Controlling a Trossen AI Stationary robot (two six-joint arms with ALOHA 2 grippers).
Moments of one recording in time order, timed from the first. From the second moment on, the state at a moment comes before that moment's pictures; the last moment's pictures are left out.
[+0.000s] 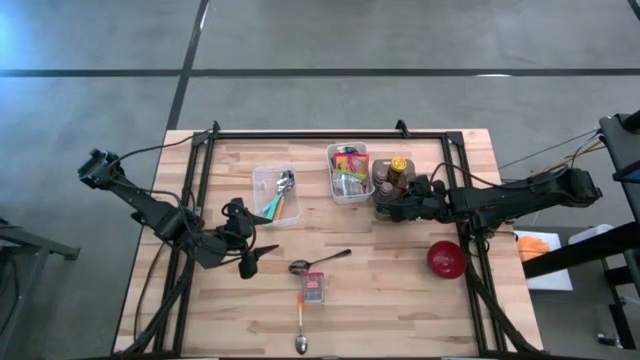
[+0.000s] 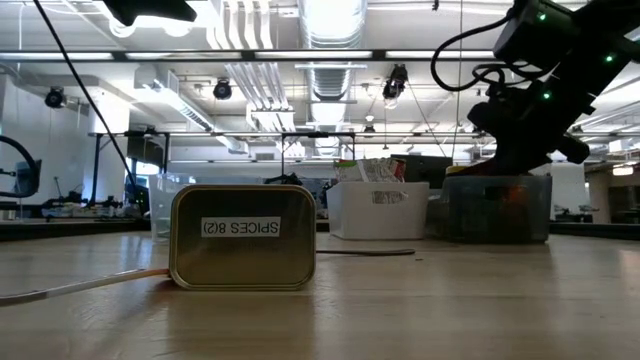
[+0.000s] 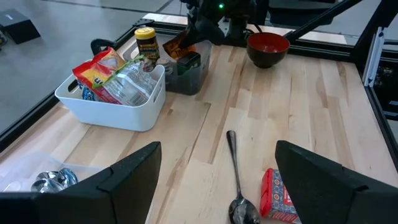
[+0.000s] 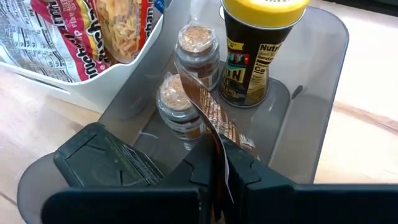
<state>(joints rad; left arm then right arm) -0.58 1.10 0.91 -0.47 -0.74 -0.50 0.02 1.05 0.48 -0.51 0.65 1.03</state>
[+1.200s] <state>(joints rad) -0.51 1.16 0.78 0.04 -0.60 -0.21 0.07 1.07 0.83 -0.64 0.52 0.81</state>
